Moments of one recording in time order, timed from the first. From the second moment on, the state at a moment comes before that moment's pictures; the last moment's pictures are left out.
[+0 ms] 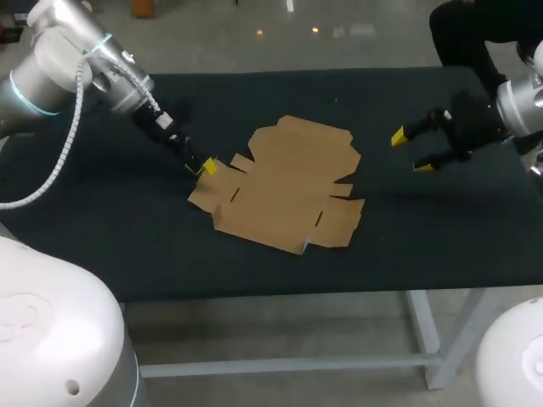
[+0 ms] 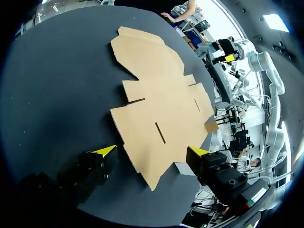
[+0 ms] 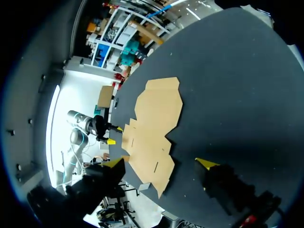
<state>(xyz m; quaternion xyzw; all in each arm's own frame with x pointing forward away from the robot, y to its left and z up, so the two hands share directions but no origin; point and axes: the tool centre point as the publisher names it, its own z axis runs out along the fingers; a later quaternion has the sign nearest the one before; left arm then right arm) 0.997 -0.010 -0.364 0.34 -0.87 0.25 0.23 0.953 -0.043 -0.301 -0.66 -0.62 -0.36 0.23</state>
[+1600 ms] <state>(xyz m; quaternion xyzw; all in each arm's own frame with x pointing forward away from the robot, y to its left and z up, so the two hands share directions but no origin) 0.996 -0.013 -0.390 0.37 -0.84 0.23 0.32 0.953 -0.043 -0.301 -0.66 -0.62 -0.36 0.23</state>
